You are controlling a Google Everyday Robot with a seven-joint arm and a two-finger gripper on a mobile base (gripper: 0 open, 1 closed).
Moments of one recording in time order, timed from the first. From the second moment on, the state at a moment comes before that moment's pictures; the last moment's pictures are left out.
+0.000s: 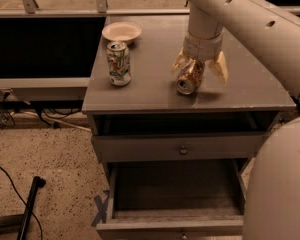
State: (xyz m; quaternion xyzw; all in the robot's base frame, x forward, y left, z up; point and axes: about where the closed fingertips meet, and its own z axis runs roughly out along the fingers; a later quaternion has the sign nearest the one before) arm 0.649 -0.143 0.851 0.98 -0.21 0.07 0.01
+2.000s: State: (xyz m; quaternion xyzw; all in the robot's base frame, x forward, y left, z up) arm 0.511 -0.112 0.953 0.85 -0.46 0.05 -0.26
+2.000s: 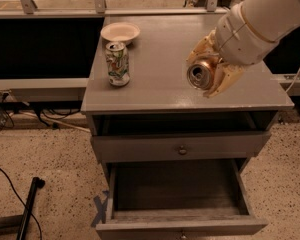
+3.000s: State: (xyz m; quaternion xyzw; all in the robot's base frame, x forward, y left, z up) arm 0.539 -0.252 0.916 0.75 -0.59 -0.09 -0.28
